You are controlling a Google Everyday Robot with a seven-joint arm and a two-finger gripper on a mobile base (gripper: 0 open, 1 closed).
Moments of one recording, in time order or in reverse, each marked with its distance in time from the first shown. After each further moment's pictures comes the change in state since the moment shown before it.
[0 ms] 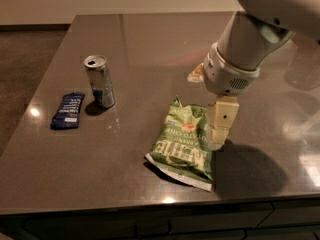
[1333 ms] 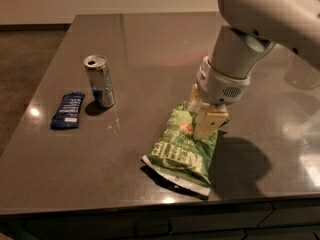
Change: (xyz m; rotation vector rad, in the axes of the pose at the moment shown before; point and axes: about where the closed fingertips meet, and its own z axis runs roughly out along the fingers) arm 0.005 0.013 0.026 -0.111 0.030 -0.013
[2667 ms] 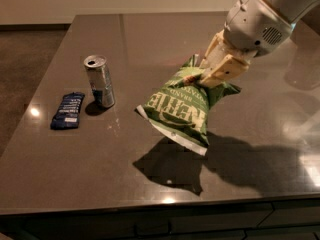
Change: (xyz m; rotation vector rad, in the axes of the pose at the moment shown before) arm -0.022 -0.013 -0.109 0.092 -0.285 0.035
